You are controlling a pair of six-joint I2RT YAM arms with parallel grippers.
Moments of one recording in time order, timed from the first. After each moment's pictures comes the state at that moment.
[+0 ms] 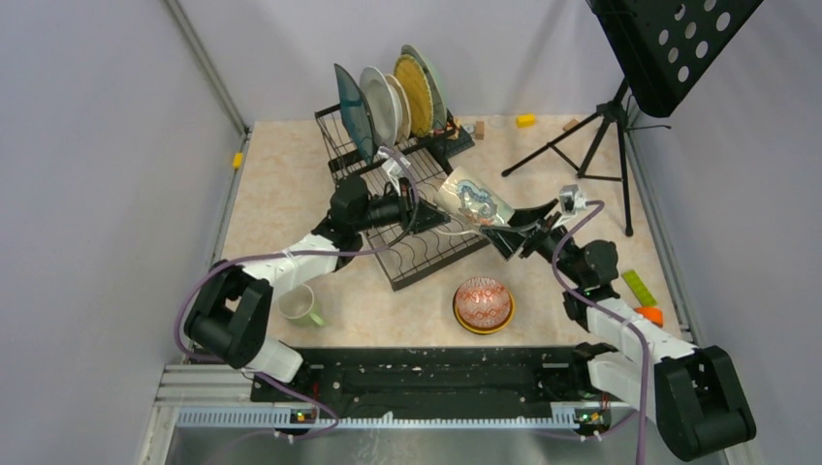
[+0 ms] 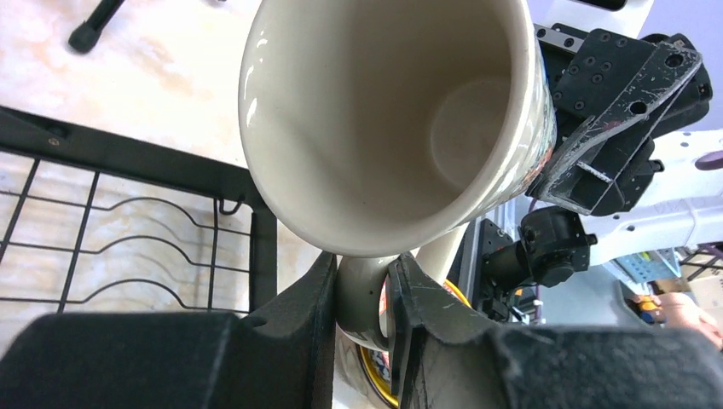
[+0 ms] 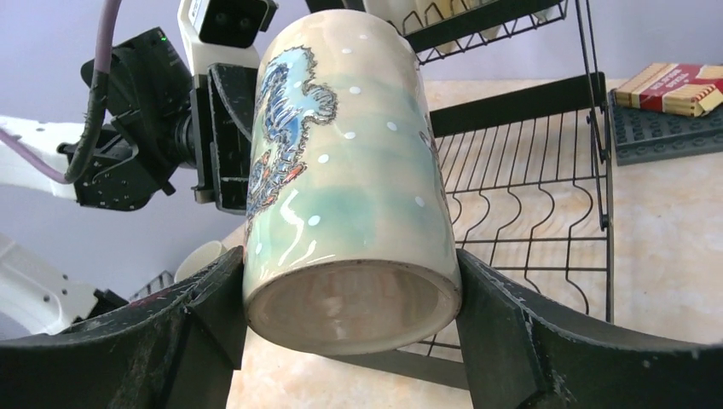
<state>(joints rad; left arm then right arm) -0.52 1.49 0.87 0.55 0.75 -0.57 0.29 1.00 0.29 0.99 -0.56 0.64</state>
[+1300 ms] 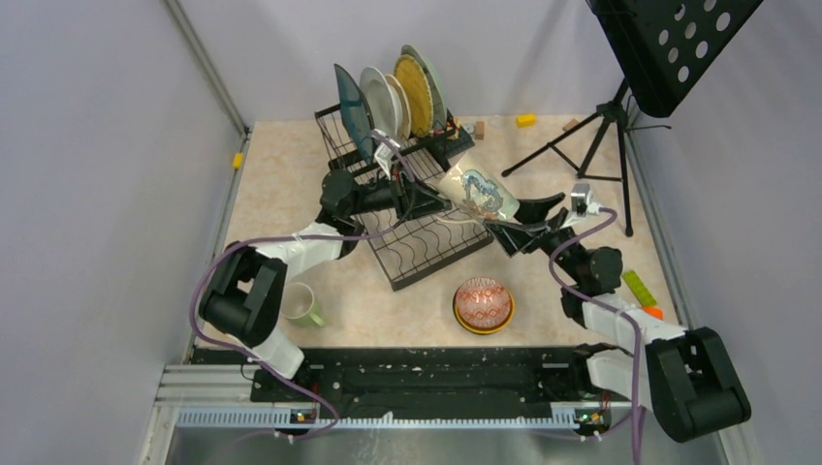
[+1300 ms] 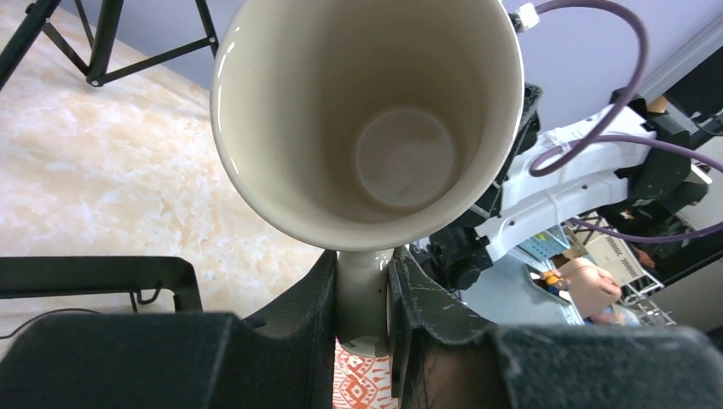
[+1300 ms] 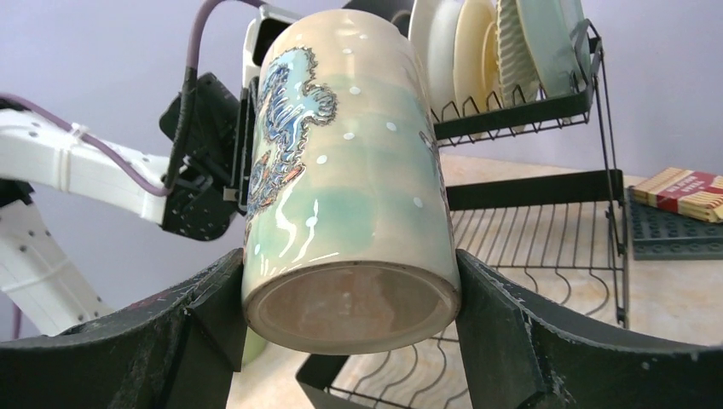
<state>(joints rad) -0.48 1.61 0.90 1.06 0.99 -0.86 0.28 1.06 0.26 1.31 -0.57 0.67</state>
